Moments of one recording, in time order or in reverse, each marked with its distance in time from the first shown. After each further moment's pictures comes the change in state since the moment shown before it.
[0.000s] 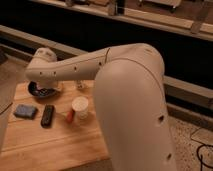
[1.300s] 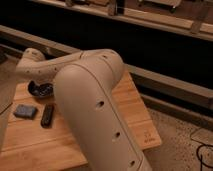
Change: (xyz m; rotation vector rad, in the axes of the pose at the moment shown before) arm -0.054 0.012 0.073 0.199 -0.052 -0.138
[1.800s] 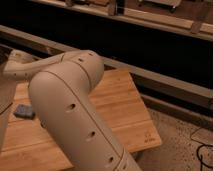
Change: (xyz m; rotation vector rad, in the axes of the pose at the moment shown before) arm -0.001 0.016 0.015 0.163 0.013 -0.137
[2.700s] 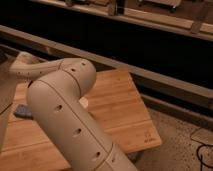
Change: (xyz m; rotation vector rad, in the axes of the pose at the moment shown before) arm 0.012 -0.010 0.058 0.022 0.161 0.129
